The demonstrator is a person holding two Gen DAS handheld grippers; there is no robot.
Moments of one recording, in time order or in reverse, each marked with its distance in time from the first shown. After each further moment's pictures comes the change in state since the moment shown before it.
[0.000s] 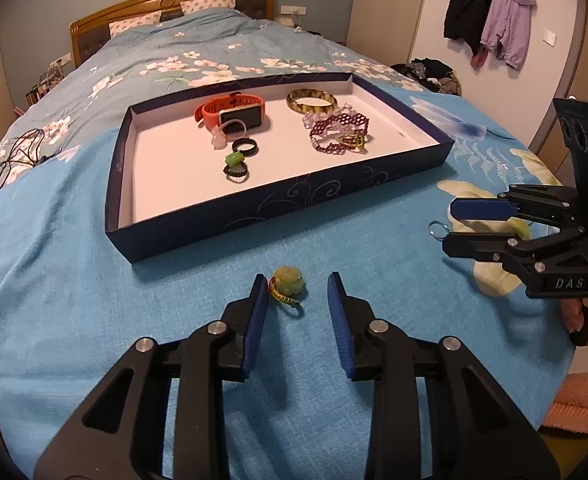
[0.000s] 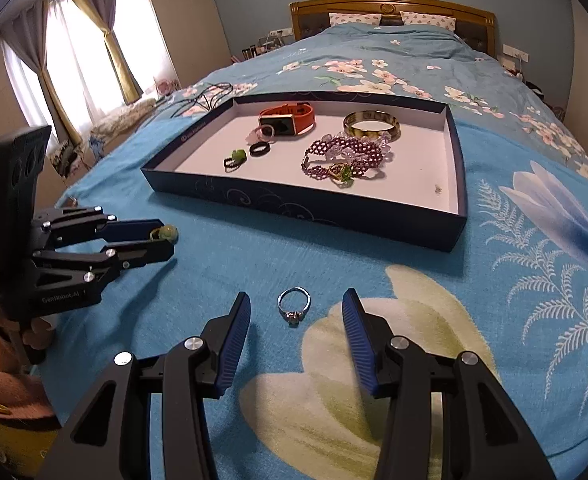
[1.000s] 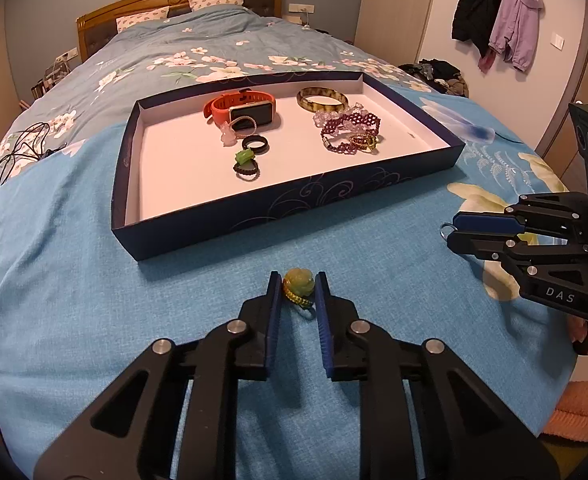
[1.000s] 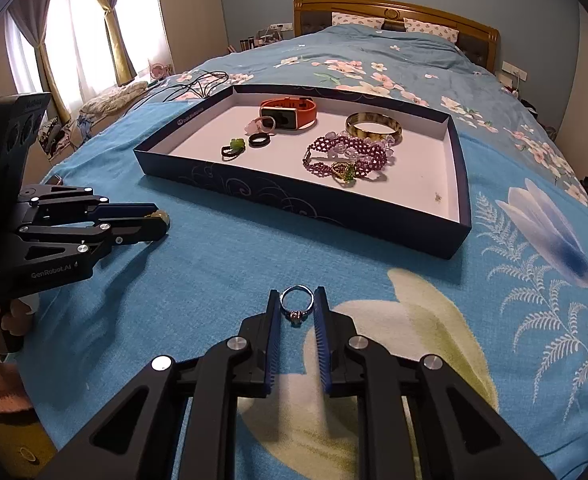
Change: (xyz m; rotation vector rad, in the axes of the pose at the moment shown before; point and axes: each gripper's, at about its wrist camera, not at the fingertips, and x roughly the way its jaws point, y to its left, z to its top) left arm 0.003 0.002 0.002 -0.014 0.004 0.020; right arm 0.005 0.012 0.001 -0.058 0.013 -0.078
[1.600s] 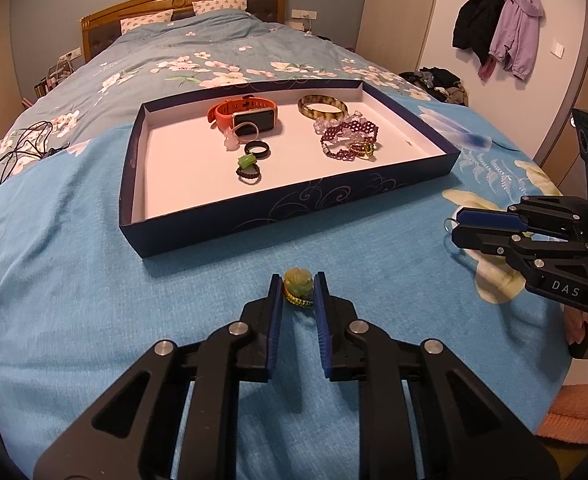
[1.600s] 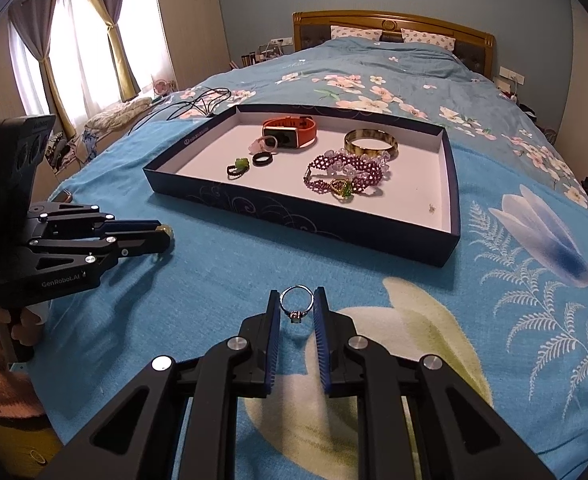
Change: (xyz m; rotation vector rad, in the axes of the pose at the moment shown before) left arm -0.008 0.002 -0.004 -0.017 -0.027 -0.008; right arm -0.015 -0.005 0.001 0.019 -0.059 0.025
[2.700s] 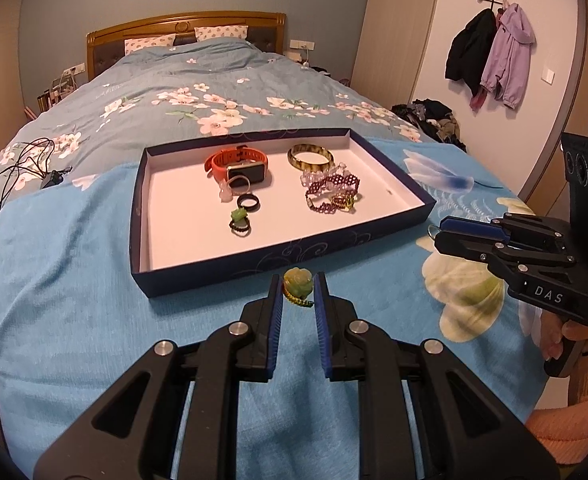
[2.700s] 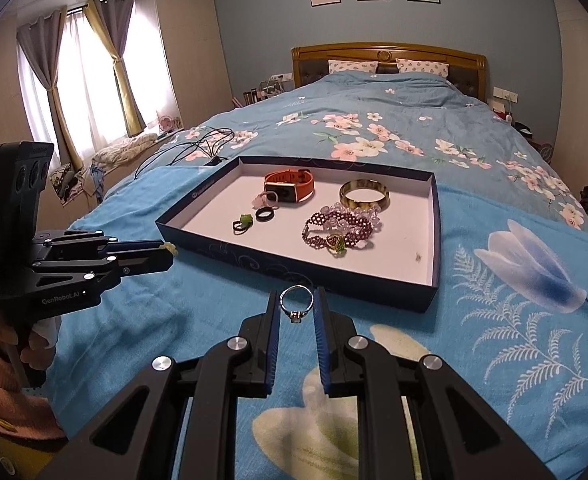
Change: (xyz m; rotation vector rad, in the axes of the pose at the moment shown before) left arm -0.035 -0.010 0.018 -0.024 -0.120 -0.026; right arm -0.023 -0.008 0.019 0.025 -0.137 0.022
